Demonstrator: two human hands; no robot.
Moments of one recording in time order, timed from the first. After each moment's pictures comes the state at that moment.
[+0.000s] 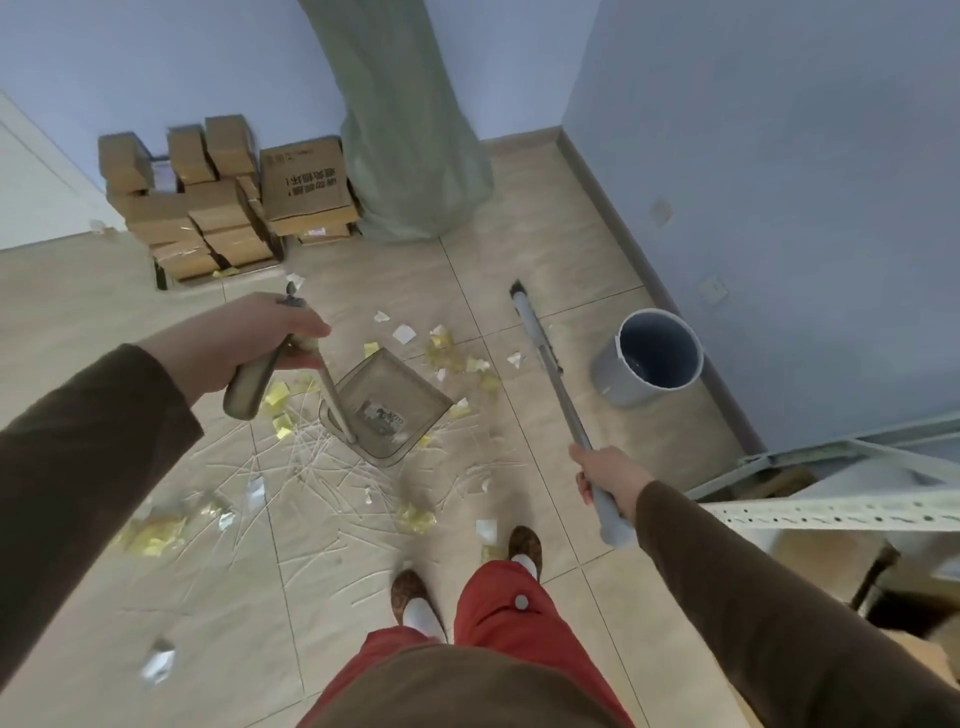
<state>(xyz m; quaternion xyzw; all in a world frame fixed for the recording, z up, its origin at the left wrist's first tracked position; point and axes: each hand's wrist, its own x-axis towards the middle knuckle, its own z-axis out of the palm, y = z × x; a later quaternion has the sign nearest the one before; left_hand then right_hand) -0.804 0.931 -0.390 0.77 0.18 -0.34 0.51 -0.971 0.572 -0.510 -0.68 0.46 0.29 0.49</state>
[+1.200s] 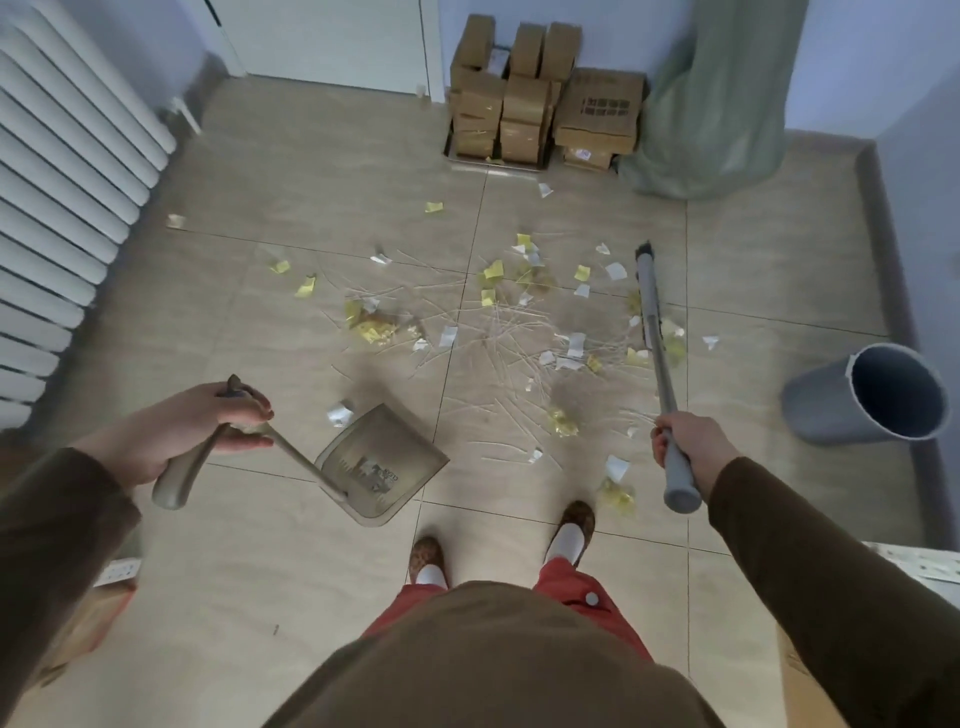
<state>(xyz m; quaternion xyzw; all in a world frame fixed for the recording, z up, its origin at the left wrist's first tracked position) -1.290 1.295 -0.453 0.65 0.44 -0.23 0.57 -1.124 0.798 -0.515 -0.64 0.42 0.29 0.57</state>
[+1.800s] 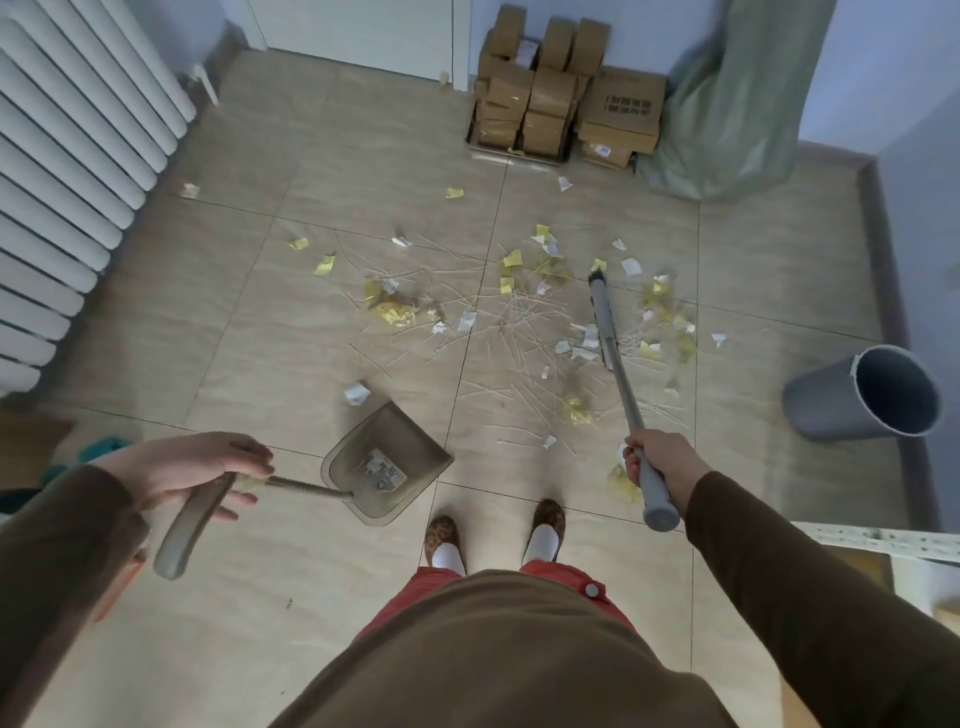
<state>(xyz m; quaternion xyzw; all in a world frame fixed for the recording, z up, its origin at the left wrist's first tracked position) -1.407 1.364 -0.493 0.66 0.42 -0.41 0.47 -1.224 0.890 -0.512 -0.69 0.40 0.34 0.51</state>
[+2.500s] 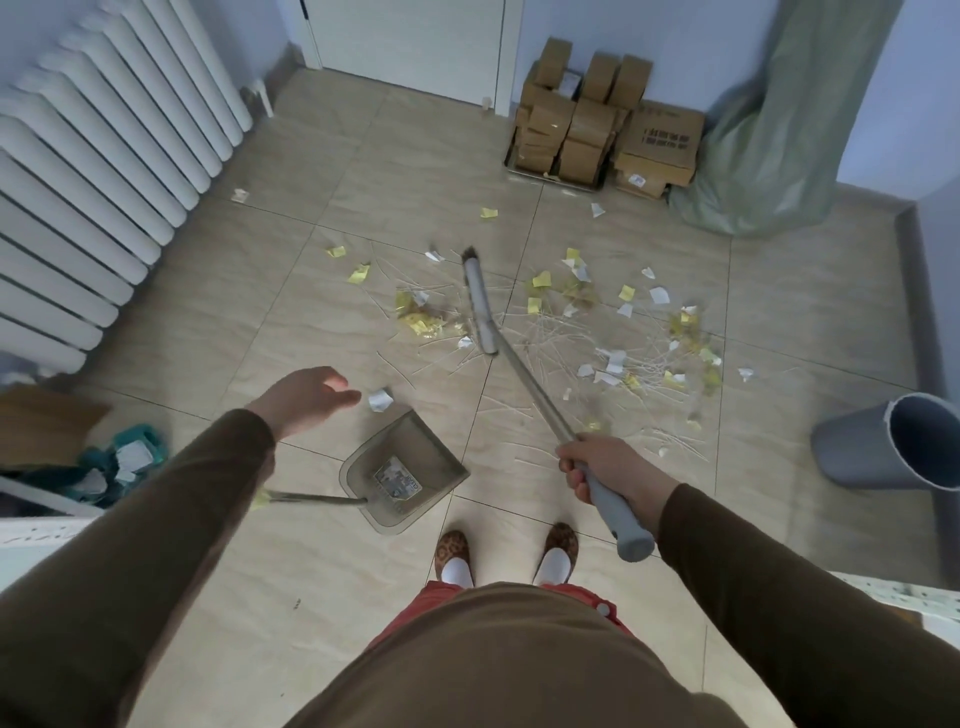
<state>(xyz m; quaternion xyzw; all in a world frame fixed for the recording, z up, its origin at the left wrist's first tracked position) -1.348 1.337 -0.492 0.83 0.34 -0.25 0.37 -1.248 0.979 -0.484 -0.65 0.21 0.50 0.53</state>
